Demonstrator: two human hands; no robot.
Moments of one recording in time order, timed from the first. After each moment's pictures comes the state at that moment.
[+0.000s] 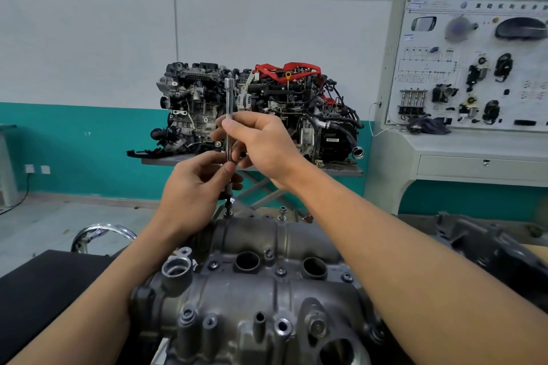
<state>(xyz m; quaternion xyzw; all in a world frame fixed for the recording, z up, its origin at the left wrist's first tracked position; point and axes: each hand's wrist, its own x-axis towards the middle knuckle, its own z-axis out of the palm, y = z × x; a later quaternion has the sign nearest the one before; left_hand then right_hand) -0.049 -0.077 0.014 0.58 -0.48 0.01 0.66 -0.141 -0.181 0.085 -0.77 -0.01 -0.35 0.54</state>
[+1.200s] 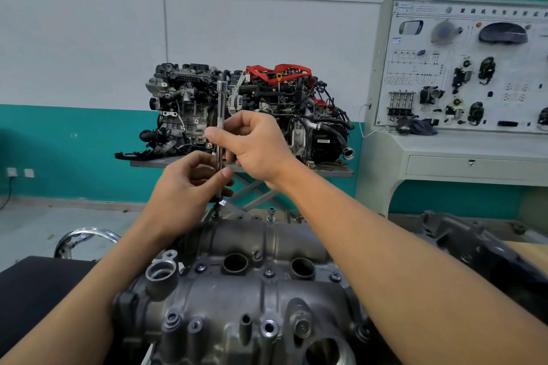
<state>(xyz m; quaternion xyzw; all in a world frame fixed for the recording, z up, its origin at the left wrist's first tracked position) -0.053 -0.079 0.018 0.58 -0.48 -0.04 0.66 -0.136 -0.192 0.080 -0.78 0.02 -0.41 0.47</state>
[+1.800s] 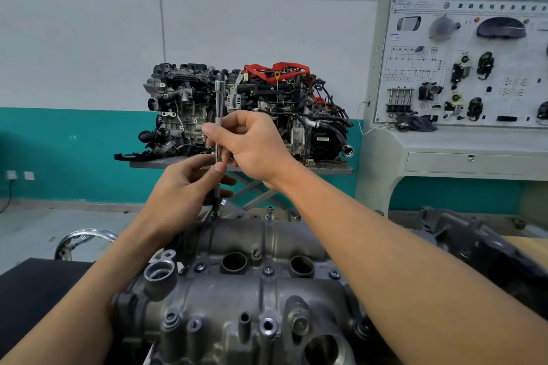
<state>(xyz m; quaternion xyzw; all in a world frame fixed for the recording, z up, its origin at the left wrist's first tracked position) -0.050 -0.079 0.017 0.56 -0.49 -0.11 0.66 -0.136 -0.191 0.080 -0.77 0.00 -0.39 0.50</state>
